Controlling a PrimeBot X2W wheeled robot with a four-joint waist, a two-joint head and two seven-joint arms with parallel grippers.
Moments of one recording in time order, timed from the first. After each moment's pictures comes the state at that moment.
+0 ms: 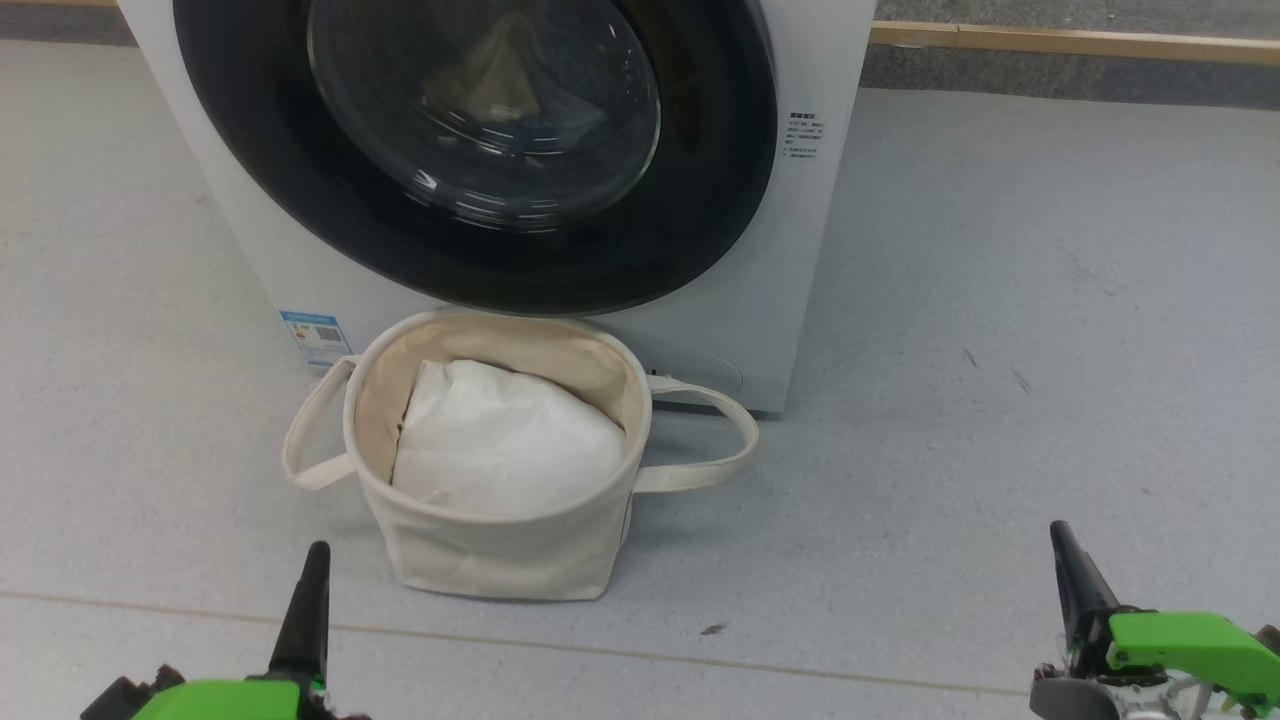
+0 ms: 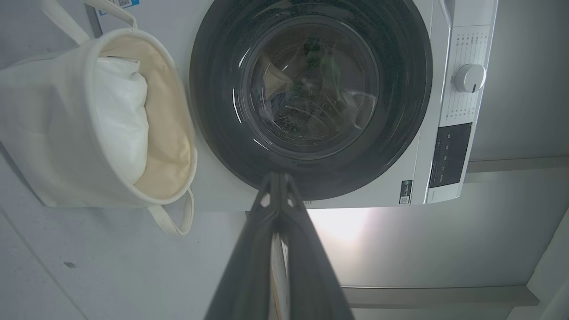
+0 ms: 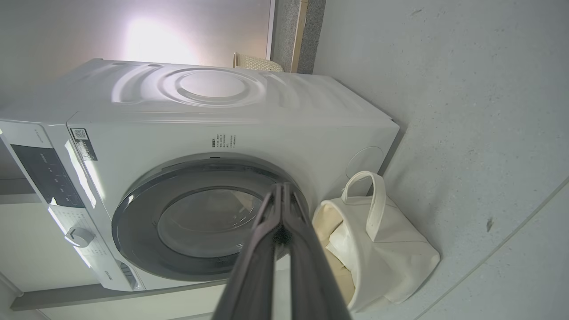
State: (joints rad) left arm -0.05 0.04 0.04 0.29 -1.45 -0.11 0.06; right arm -0.04 -0.05 -0.09 0.26 1.48 0.13 0.04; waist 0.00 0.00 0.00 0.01
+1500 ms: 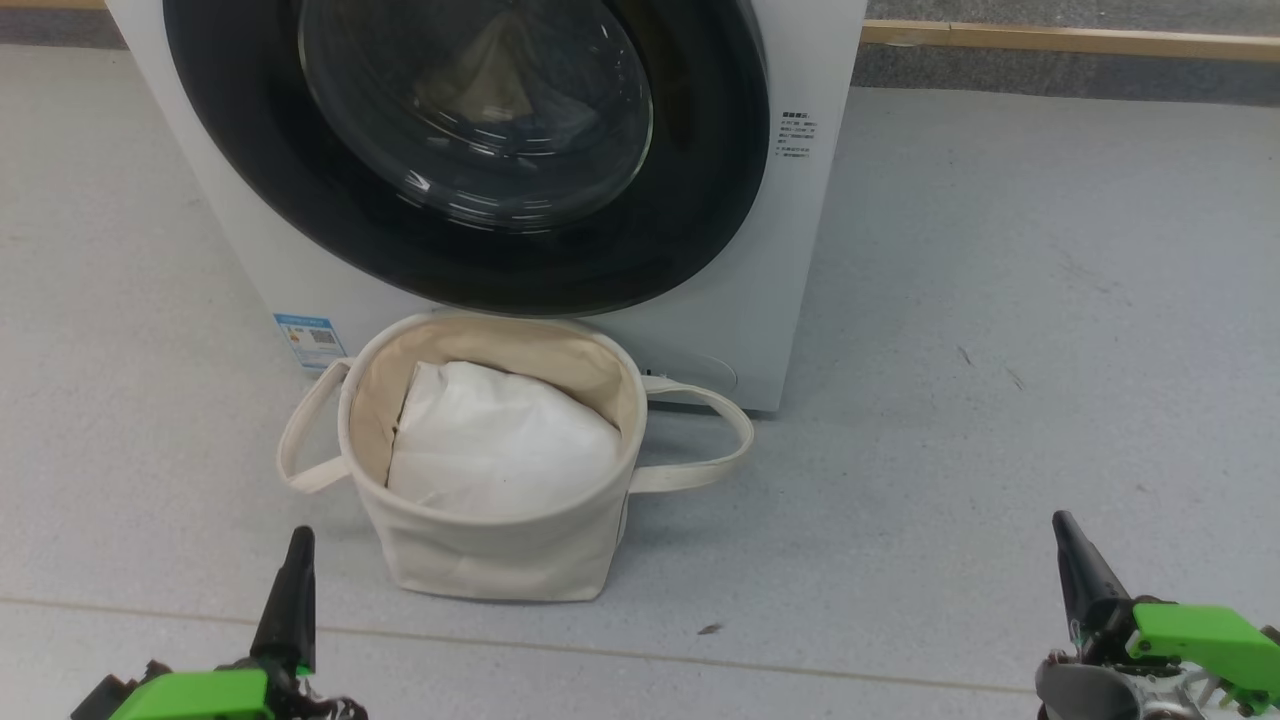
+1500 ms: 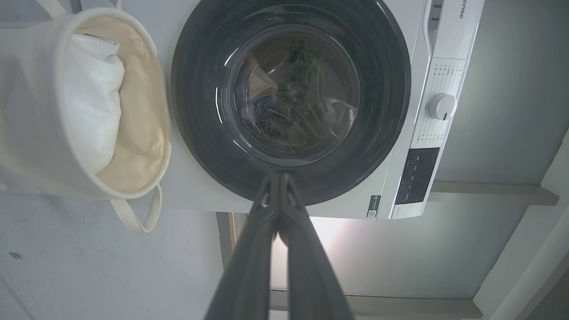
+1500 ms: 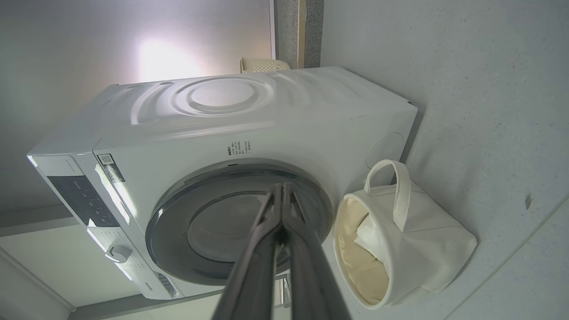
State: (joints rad) left arm -0.06 0.04 0.08 0.28 -1.61 -0.12 0.10; right arm -0.06 -0.05 -0.11 0.28 1.62 0.13 0.09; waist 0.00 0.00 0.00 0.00
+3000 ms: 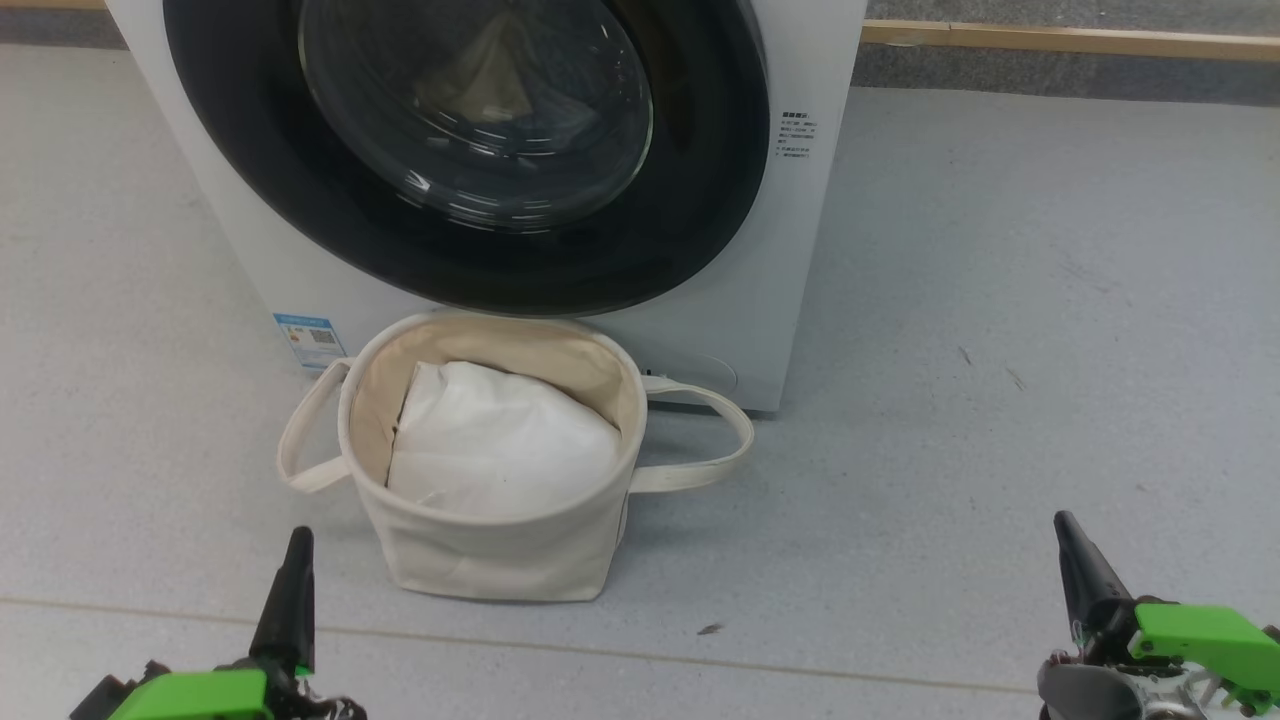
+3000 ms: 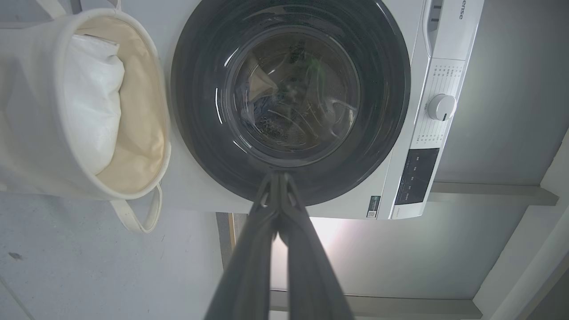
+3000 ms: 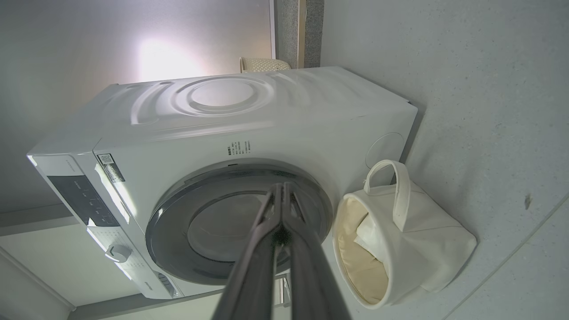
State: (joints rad) left arm -0.06 0.04 0.08 0.28 -1.61 -0.12 0.10; right arm -0.06 -0.05 -0.12 0.28 1.62 0.13 0.10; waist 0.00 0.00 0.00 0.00
